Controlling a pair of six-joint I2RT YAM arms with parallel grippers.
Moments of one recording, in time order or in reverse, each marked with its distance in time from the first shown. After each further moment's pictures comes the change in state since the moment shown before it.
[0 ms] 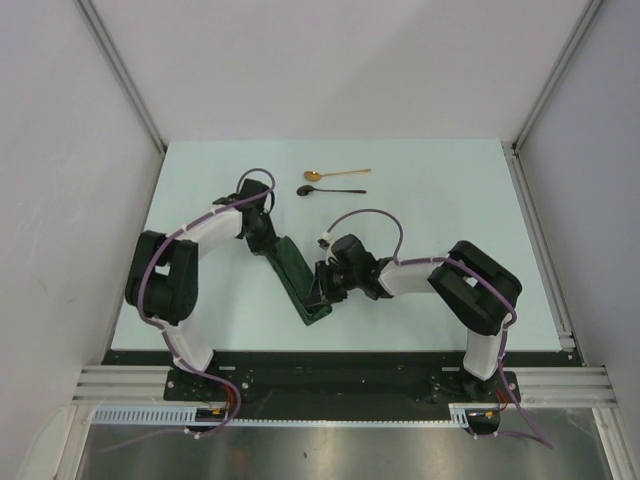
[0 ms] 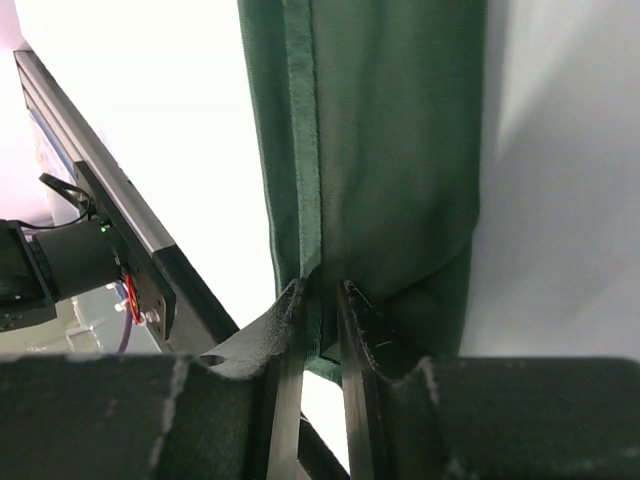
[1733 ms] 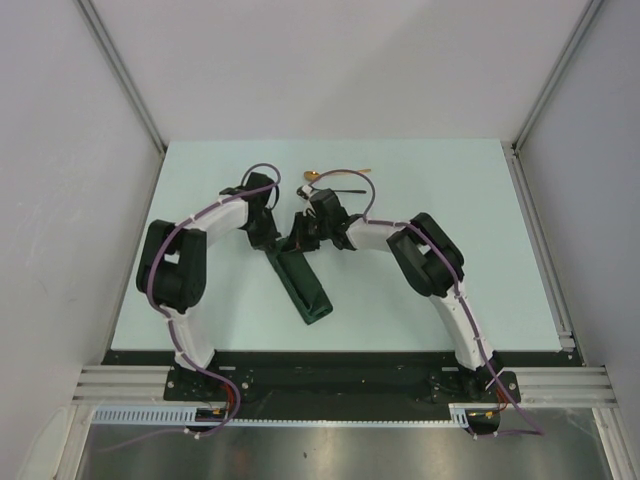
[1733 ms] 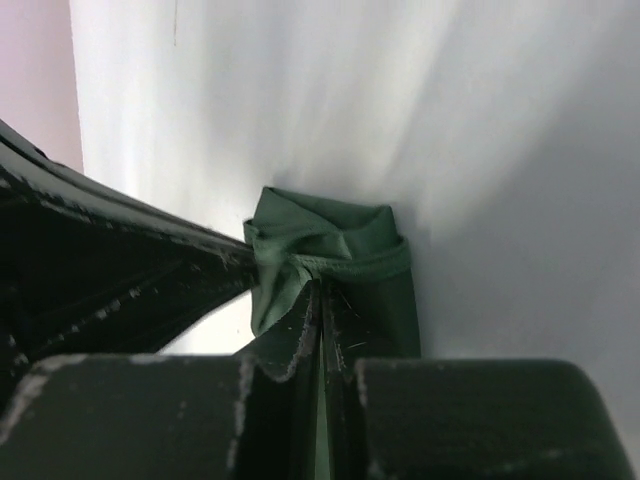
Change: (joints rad) left arm -0.004 0.089 0.126 -0.094 -0.059 0.048; right arm -0.137 0.463 0.665 -0.109 -0.039 -0.027
